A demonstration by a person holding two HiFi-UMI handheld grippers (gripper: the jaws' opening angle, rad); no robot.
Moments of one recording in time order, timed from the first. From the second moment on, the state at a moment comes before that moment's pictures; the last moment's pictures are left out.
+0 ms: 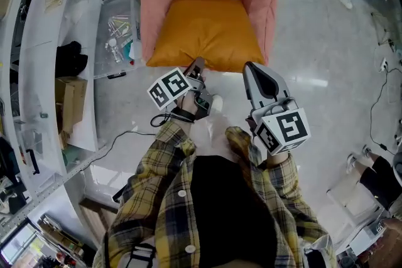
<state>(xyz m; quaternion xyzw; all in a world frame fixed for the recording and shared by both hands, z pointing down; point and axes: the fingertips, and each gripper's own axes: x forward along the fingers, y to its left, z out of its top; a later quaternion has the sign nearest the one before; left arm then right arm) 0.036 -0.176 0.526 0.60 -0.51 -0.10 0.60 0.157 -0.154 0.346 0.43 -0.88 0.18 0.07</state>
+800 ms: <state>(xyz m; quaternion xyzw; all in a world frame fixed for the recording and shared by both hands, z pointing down) 0.028 -0.367 0.422 0.68 -0.48 -0.14 0.53 0.149 -0.252 0.331 0.43 -0.88 0.16 0.07</state>
